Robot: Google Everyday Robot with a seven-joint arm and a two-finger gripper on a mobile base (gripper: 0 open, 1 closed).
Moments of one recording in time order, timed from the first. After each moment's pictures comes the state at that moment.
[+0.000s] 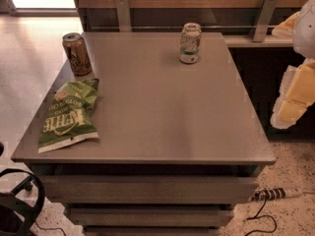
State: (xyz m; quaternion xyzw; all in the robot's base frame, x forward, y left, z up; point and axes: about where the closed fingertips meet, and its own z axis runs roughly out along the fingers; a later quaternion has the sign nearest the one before) arm 0.438 -0.213 0.991 -0.60 0.78 -0.05 0.18
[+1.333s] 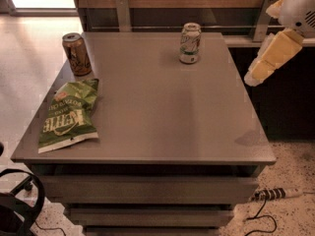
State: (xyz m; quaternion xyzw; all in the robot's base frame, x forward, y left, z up) arm 0.530 -0.218 0.995 -0.53 0.80 -0.01 0.28
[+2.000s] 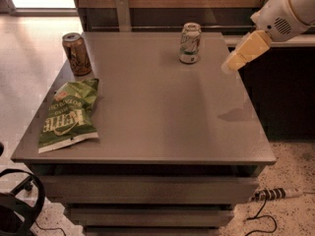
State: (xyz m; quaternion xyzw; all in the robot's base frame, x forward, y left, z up) arm 0.601 -0.206 0.965 -0.47 0.81 0.06 0.34
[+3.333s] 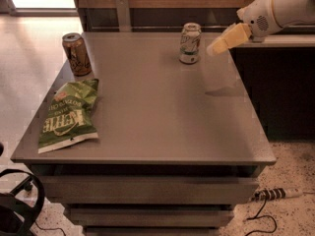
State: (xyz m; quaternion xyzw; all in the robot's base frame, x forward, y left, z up) arm 0.692 -0.194 0.950 -0.43 0.78 0.14 0.43
